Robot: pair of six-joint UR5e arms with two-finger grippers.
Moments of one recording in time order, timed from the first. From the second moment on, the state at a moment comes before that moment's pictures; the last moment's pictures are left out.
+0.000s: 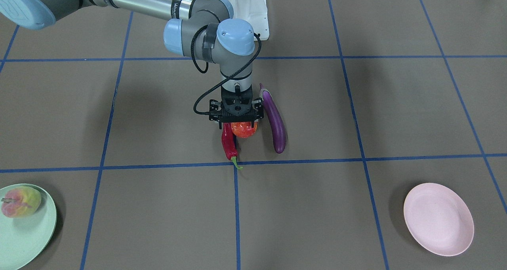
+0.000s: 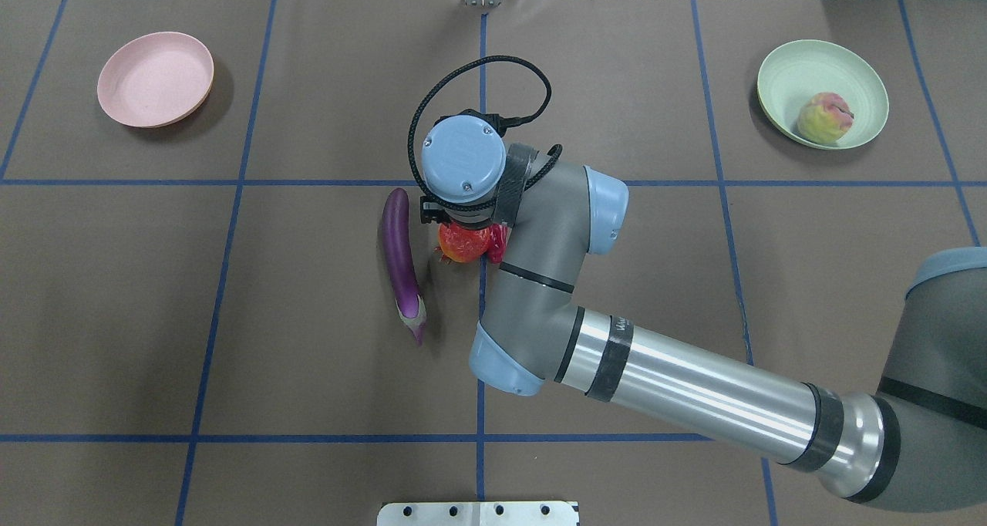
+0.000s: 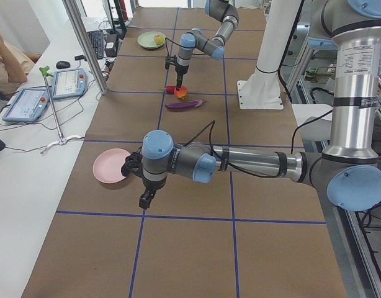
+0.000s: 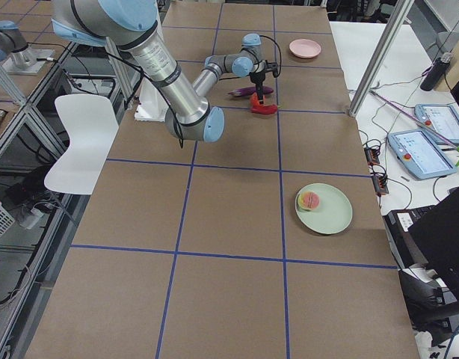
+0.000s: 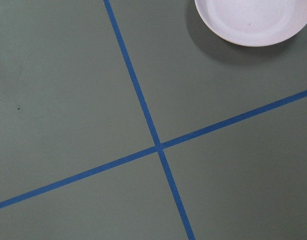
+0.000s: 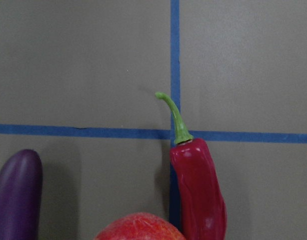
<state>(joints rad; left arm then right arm) -1.54 -1.55 -1.67 -1.79 -2.30 0.13 0.49 -0.65 1.37 -1.53 1.66 1.19</state>
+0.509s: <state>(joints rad) -1.54 -1.55 -1.66 -1.79 -2.30 0.13 0.47 -0.61 1.37 -1.54 1.65 1.22</state>
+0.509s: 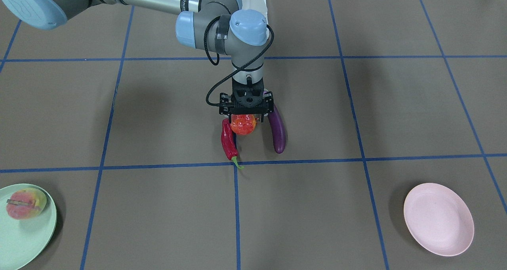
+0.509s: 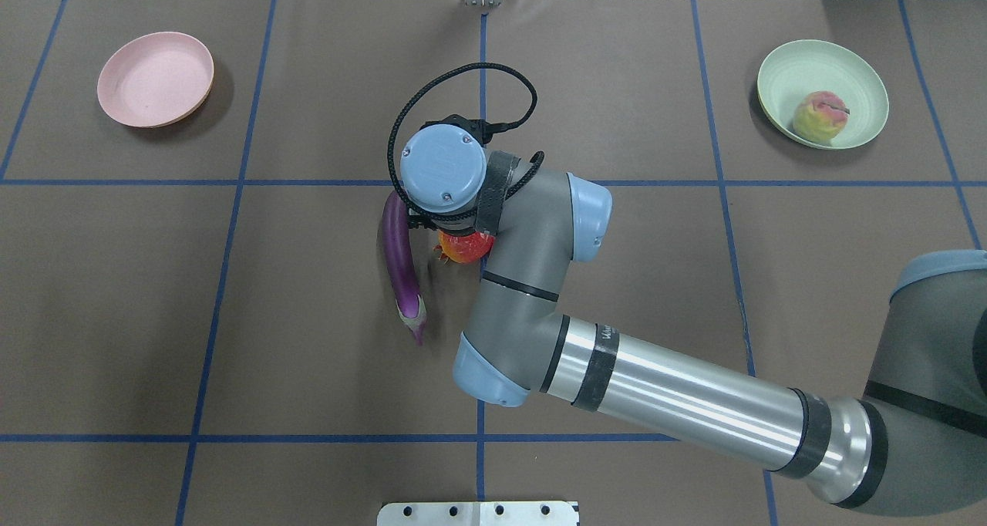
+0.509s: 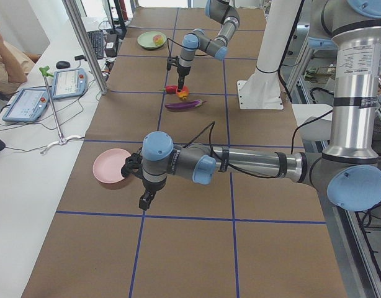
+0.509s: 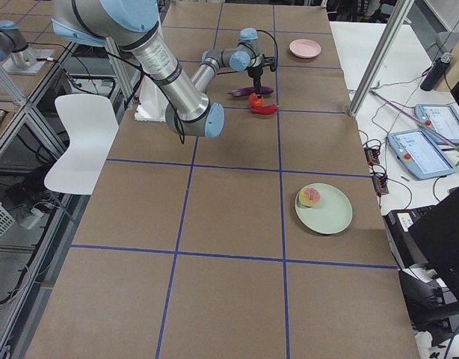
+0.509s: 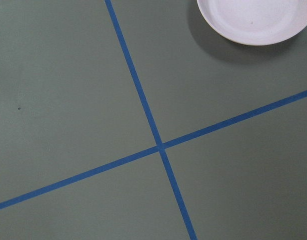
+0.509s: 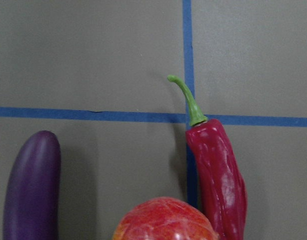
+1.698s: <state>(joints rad) -1.54 -1.56 -1.61 -1.85 -2.30 0.13 0.45 -0.63 1.34 -1.54 1.64 1.20</state>
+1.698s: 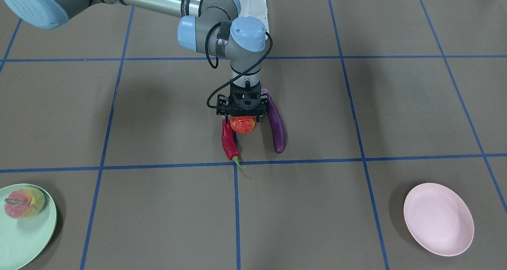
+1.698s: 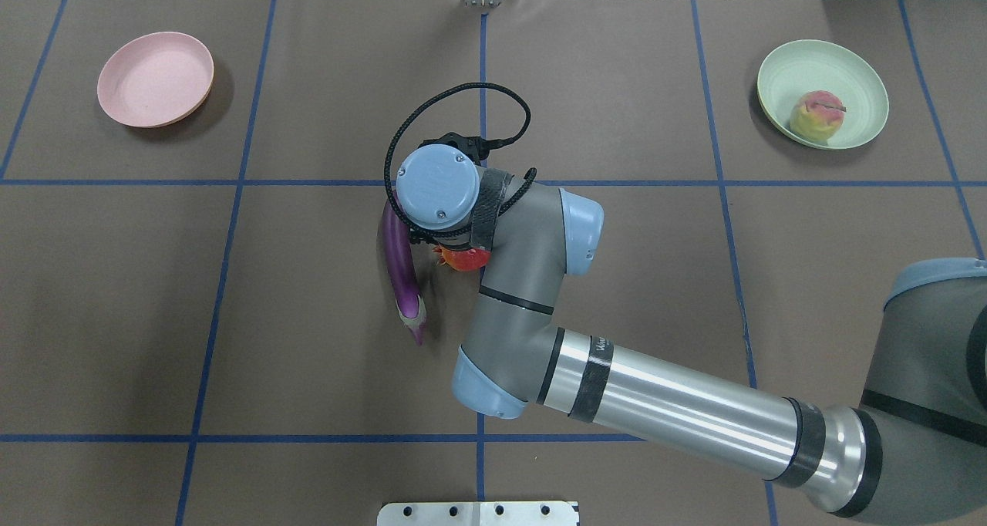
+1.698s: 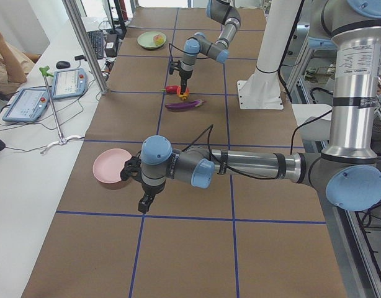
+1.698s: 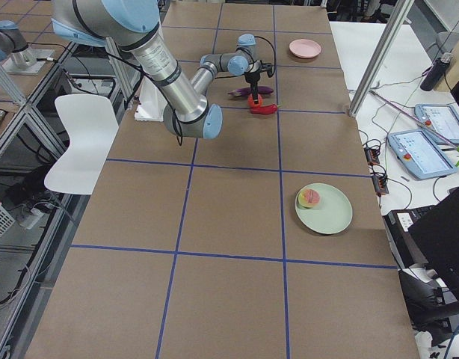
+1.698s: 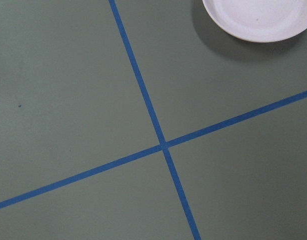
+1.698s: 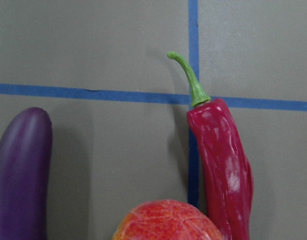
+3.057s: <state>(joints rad) -1.54 -1.59 -1.62 -1.91 -2.30 -0.03 0.91 -0.73 1.41 -1.53 2.02 0.69</state>
